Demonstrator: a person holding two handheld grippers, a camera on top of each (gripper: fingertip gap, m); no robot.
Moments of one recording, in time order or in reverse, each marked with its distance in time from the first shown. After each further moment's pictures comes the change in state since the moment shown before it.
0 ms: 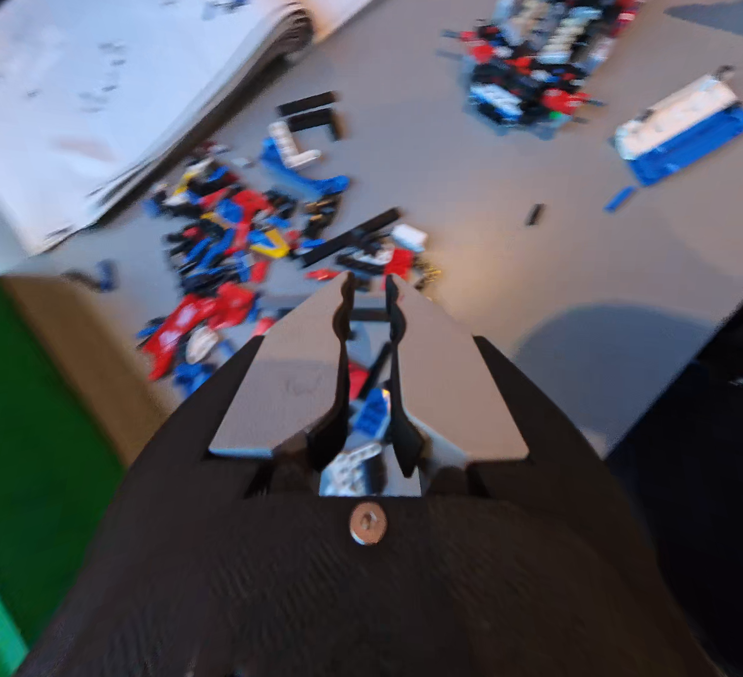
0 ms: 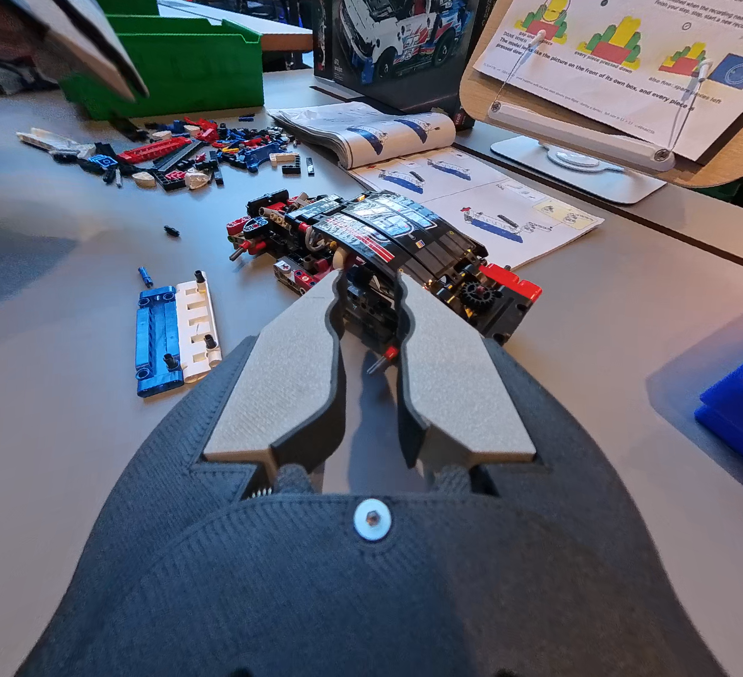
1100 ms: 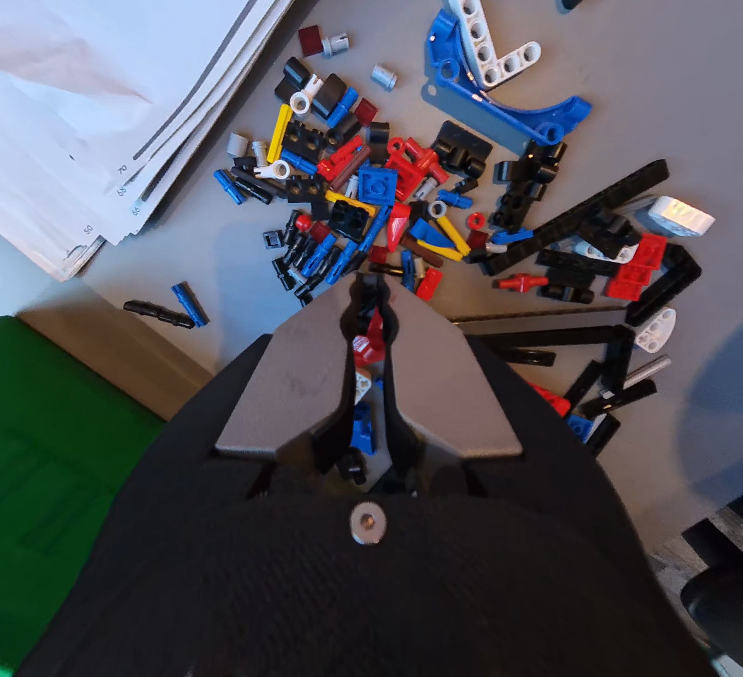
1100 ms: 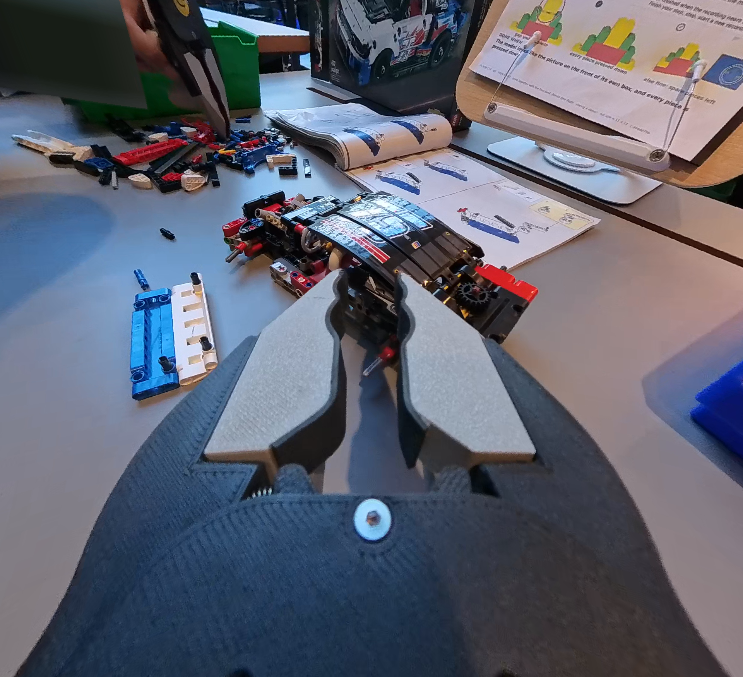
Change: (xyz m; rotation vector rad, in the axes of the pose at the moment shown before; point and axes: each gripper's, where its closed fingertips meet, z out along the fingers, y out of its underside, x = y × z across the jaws) left arm -0.110 0.034 0.082 -0.439 0.078 0.044; right arm 0.002 0.000 0.000 0.004 0.005 0.003
